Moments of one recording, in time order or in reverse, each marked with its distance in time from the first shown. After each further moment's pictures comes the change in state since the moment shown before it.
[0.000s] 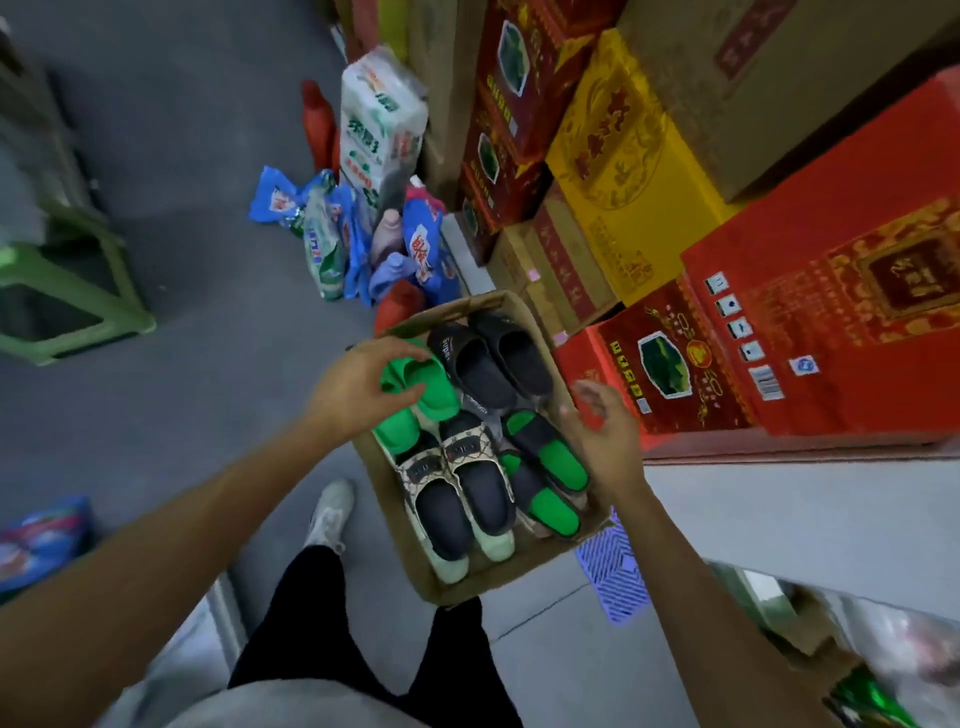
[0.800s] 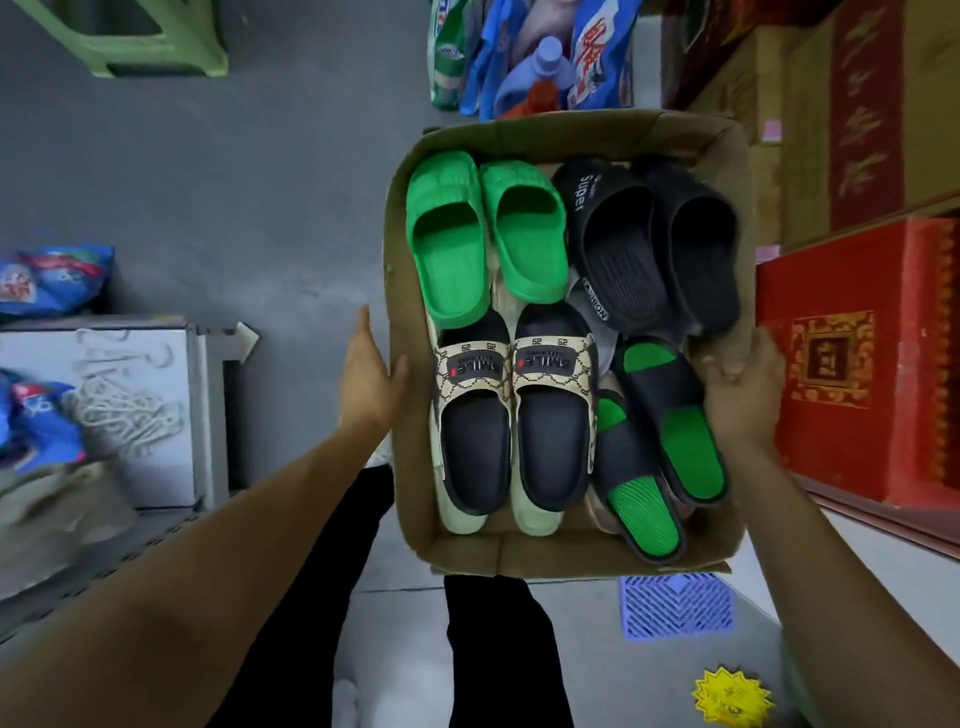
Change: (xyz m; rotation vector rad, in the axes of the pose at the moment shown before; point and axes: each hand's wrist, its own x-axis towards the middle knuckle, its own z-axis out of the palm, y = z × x) left_hand -0.094 -0.243 0.311 -0.204 0.459 -0.869; right_hand 0.156 0.280 0.143 -0.333 -0.009 0.012
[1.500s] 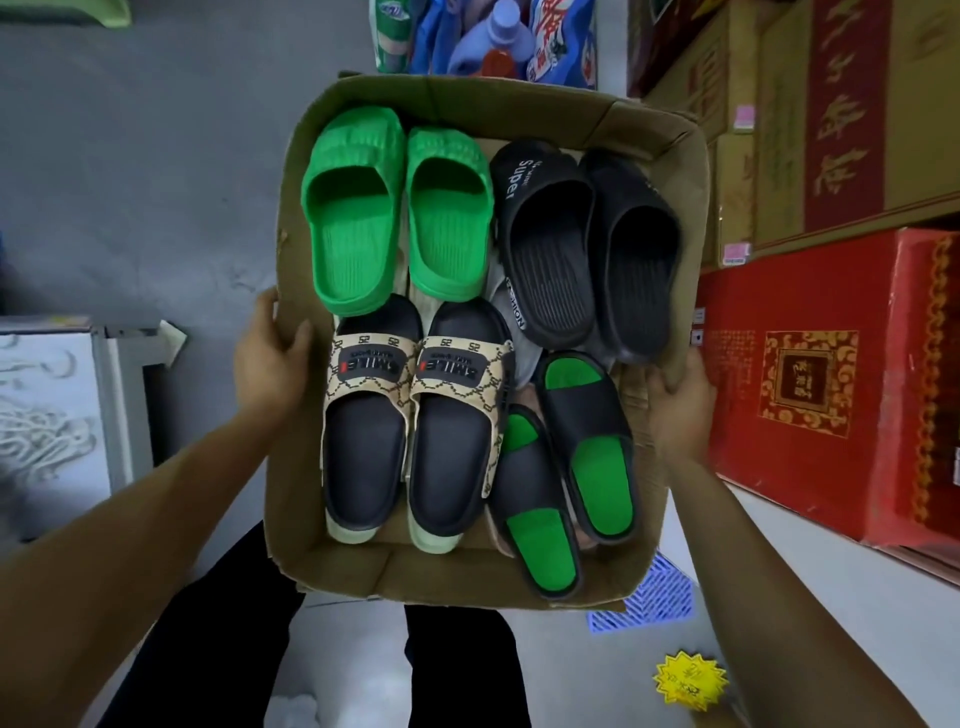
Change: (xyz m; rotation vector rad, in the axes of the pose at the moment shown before) left_hand 0.061 -0.015 -0.008 -0.084 0.146 -0.055; right_hand 0.012 0.014 0.041 -0.006 -0.069 -0.025
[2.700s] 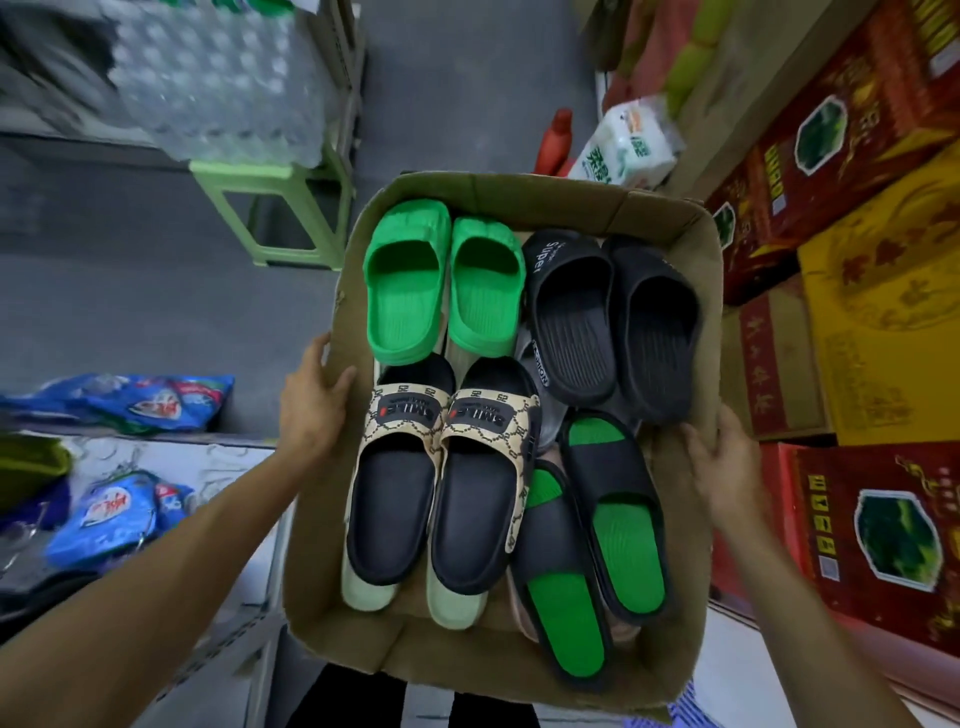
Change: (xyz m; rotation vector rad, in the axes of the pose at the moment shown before) left_hand -0.027 0.176 -0.337 -0.007 0.161 0.115; right_hand -0.090 -0.285 -0.179 0.089 0.004 -0.312
